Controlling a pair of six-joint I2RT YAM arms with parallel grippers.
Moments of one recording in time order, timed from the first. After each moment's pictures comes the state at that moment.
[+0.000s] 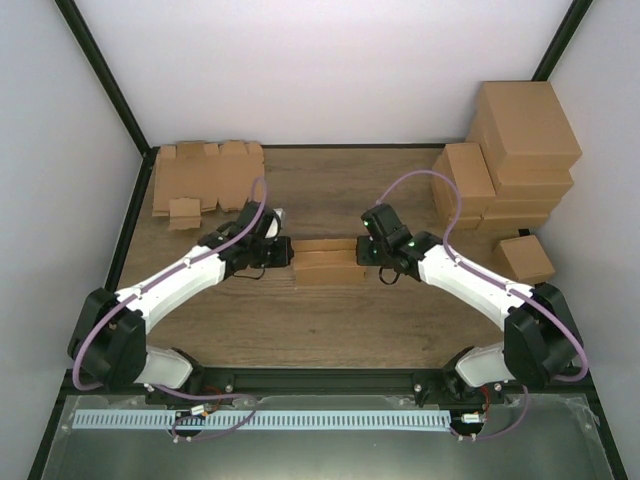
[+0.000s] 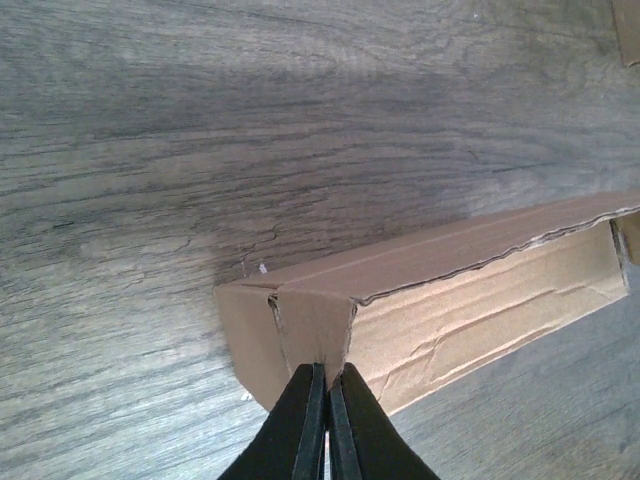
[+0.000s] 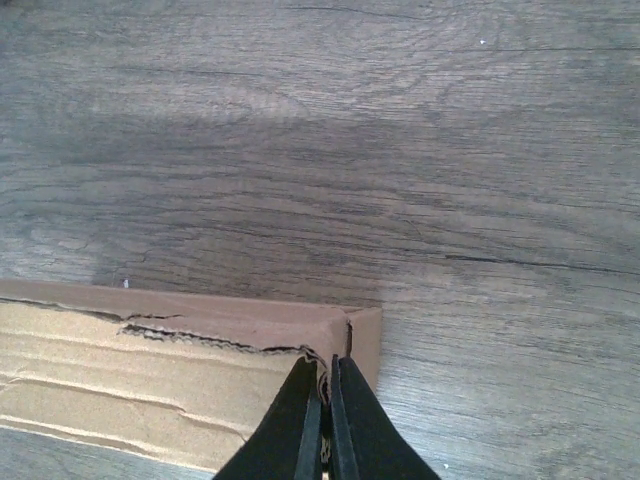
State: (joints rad) left arm -0.59 1.40 0.95 -0.47 0.19 -0.56; right arm 0.64 1.39 0.96 -0.50 0.11 0.54
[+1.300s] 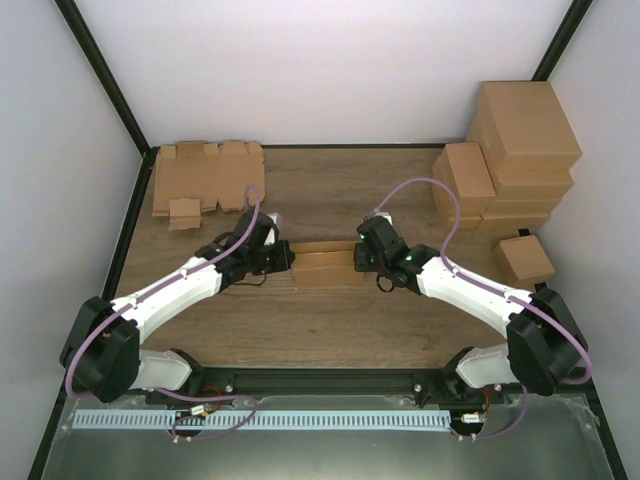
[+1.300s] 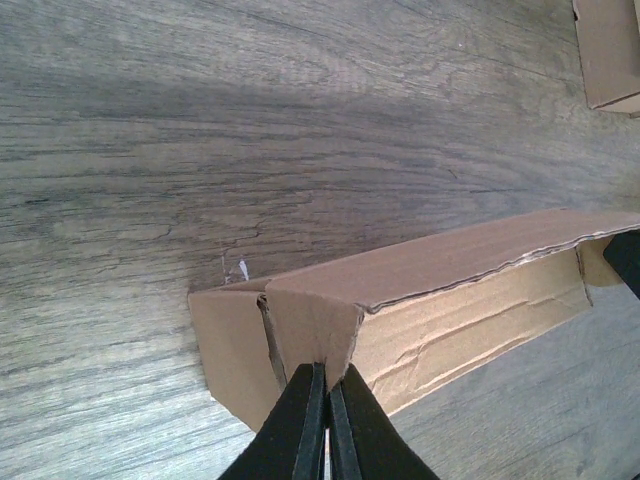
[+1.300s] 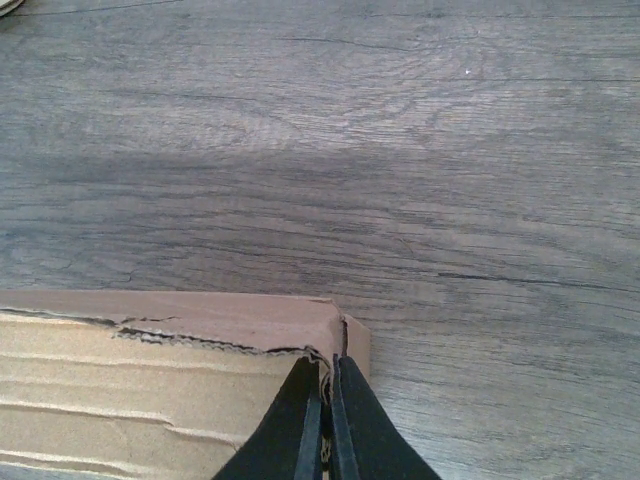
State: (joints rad) left arm -0.61 1.33 0.84 -0.33 0.17 -0.69; right arm 0.71 1.35 0.86 -0.38 0.24 0.56
